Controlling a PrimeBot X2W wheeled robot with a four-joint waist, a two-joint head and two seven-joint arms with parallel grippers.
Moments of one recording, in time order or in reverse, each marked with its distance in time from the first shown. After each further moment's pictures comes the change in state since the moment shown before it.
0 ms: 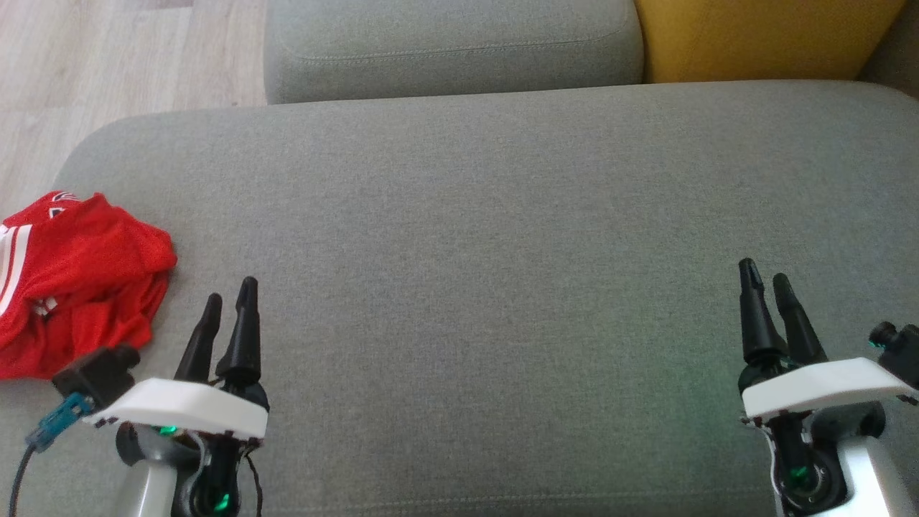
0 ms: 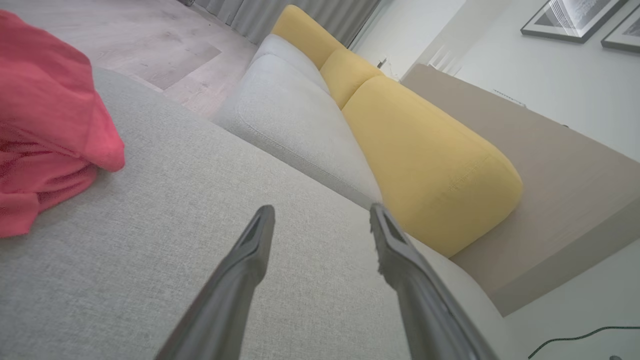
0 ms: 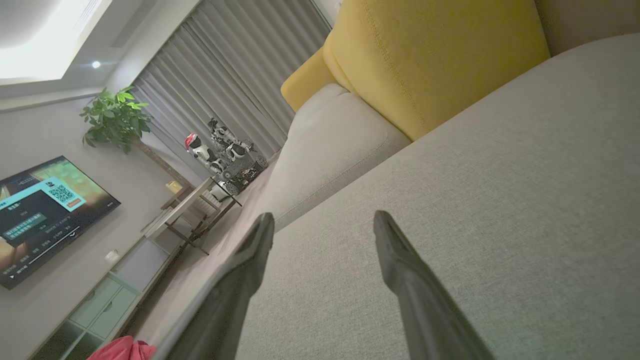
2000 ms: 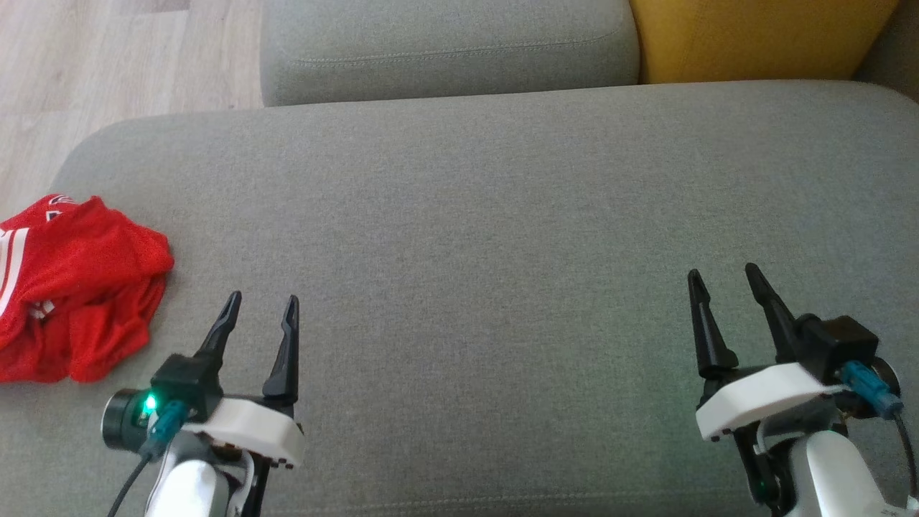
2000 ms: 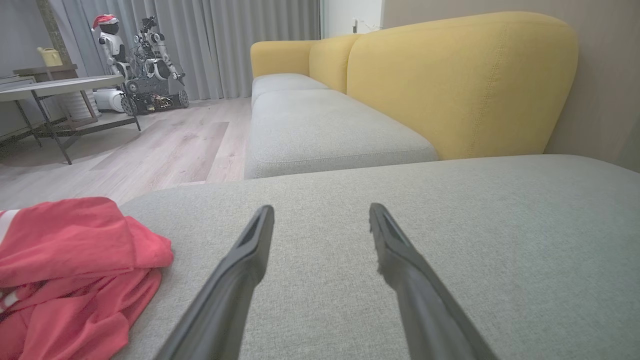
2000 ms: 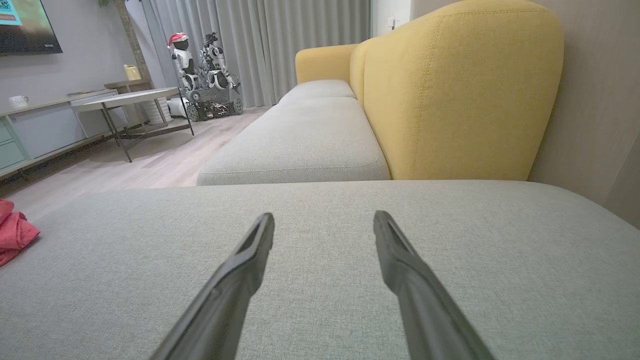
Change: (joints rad) left arm -0.009 0.043 -0.111 0.067 0.596 0.082 -0.168; right arm 0.001 0.030 0.025 -0.019 -0.620 0.000 -0.045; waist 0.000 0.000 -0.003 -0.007
